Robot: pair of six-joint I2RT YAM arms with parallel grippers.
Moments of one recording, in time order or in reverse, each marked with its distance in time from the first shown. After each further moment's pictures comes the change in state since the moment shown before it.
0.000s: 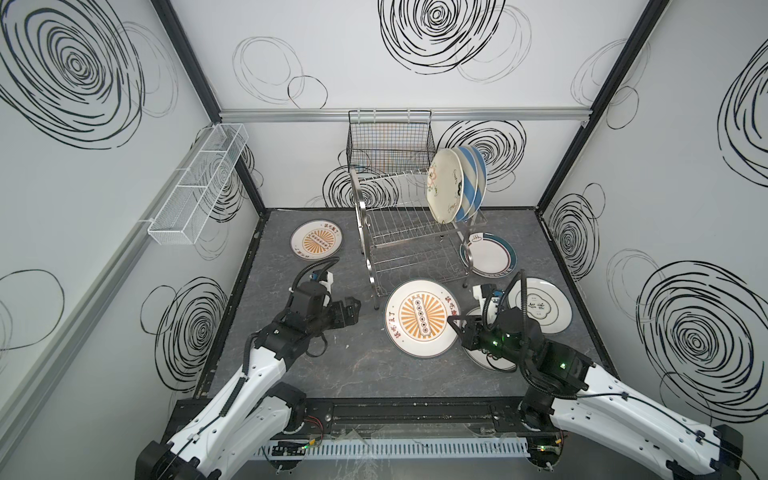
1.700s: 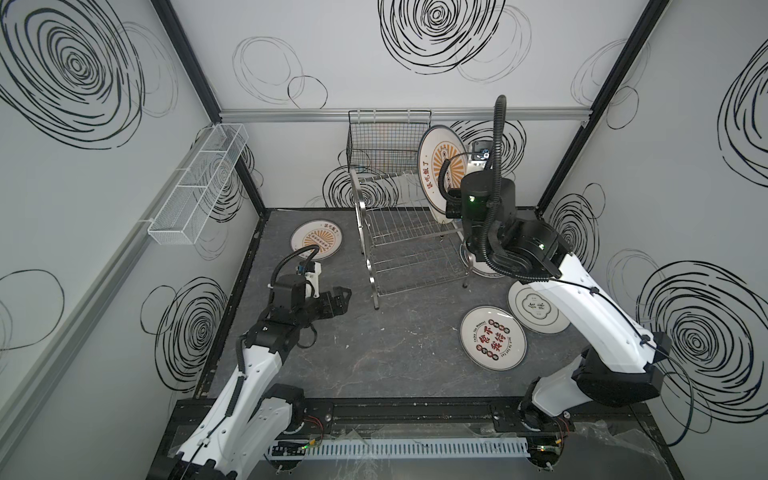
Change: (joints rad) left arm 0.224 0.004 0.011 0.067 0.200 0.108; right arm -0.022 0.919 1.413 -0.293 0.932 -0.610
